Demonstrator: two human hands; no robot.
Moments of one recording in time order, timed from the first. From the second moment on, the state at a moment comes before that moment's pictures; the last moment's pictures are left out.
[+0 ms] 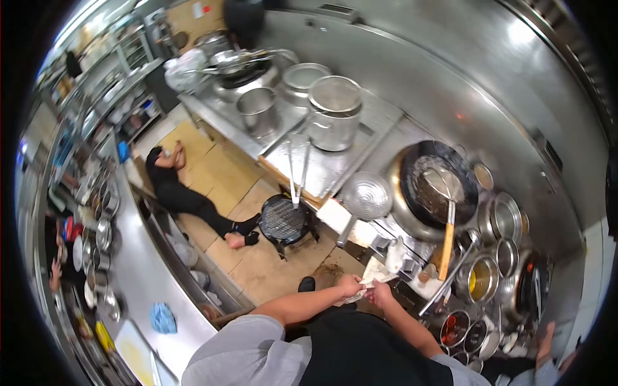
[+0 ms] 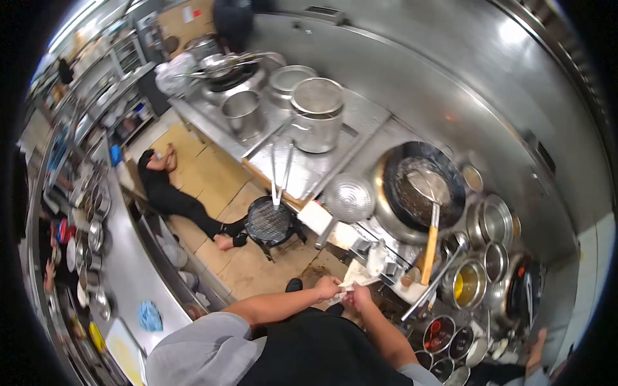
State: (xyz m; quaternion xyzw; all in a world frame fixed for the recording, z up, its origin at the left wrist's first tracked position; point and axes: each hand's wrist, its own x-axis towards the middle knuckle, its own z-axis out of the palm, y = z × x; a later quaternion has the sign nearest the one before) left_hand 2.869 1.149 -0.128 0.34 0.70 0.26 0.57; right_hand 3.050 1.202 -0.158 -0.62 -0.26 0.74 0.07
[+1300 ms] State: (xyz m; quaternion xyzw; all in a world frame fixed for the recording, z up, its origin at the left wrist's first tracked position) left_hand 2.805 1.023 0.089 0.50 0.64 0.54 0.23; right_hand 3.151 1.204 -0.202 -0.51 -0.20 0.84 0.04
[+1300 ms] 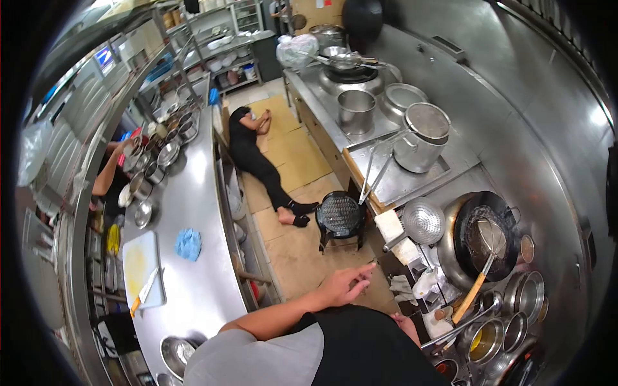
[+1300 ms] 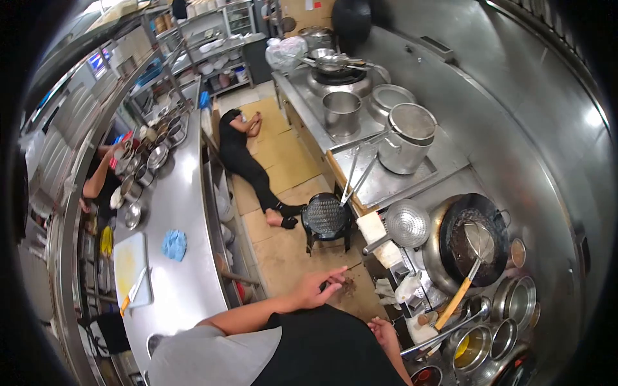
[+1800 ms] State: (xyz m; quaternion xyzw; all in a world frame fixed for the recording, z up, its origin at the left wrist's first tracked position) left_hand 2.842 1.038 0.049 0.50 0.65 0.39 0.42; right_hand 3.112 1.249 -0.230 -0.53 -0.15 0.82 0.15
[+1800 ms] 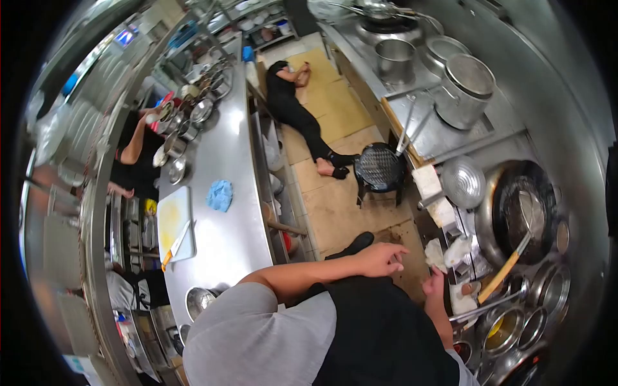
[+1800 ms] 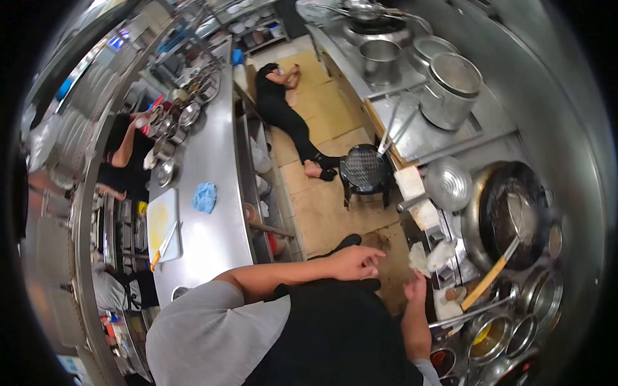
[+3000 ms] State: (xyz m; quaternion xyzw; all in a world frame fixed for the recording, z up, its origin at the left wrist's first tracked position) left_hand 2.935 1.164 -0.126 0.26 0.66 0.29 0.65; right_hand 3.081 1.203 -0.143 -0.50 -0.25 0.83 0.04
